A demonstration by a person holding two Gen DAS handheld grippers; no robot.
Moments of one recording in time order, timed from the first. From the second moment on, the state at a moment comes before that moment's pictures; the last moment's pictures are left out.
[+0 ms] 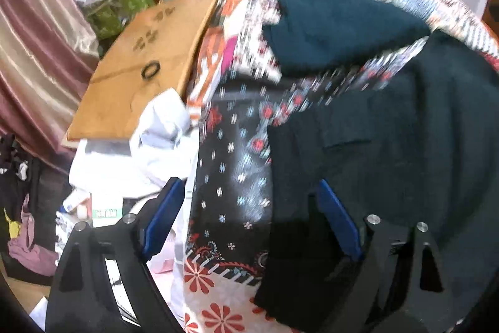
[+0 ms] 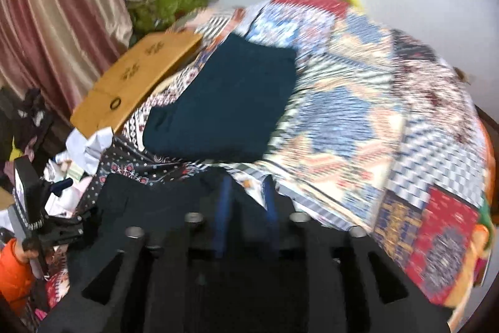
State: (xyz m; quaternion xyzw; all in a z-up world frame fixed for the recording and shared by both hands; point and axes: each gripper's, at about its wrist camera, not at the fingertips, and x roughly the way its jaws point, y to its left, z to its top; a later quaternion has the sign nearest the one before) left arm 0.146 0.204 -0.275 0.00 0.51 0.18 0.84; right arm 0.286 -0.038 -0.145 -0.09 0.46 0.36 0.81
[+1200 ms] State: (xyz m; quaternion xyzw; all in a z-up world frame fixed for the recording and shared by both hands) left arm 0.202 -0.072 -0.239 0.16 0.50 -0.07 0.84; right arm 0.149 -0.416 -0.236 0.13 0.52 0.04 0.84
